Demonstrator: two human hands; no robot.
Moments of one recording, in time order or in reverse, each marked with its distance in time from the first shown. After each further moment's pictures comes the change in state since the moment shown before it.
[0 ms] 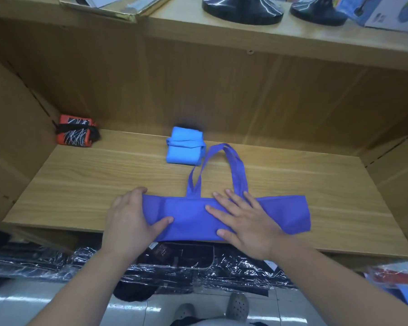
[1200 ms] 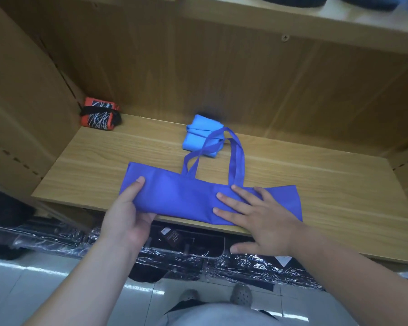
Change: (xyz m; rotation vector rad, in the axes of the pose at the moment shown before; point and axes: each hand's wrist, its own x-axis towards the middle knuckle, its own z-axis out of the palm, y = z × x) left_hand -0.007 0.017 -0.039 -1.773 0.132 -0.921; right_hand 0.002 -0.005 -0.008 -0.194 -0.071 -0.195
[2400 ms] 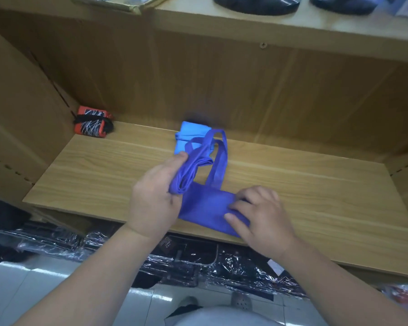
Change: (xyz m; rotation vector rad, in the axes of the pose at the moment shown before) left_hand -0.016 -0.028 0.057 1.296 -0.285 1.470; right_hand -0.009 0.014 0.012 0.250 0.712 0.228
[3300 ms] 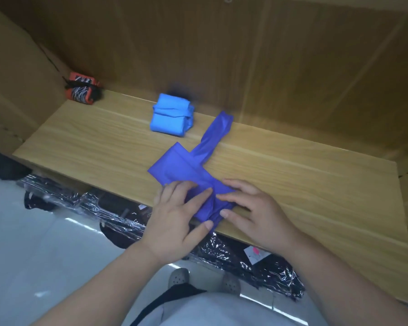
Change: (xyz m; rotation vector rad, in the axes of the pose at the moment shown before) left_hand -0.087 0.085 0.093 0.238 -0.565 -0.066; right_hand -0.042 0.096 -0.020 0.714 -0.224 -0.026
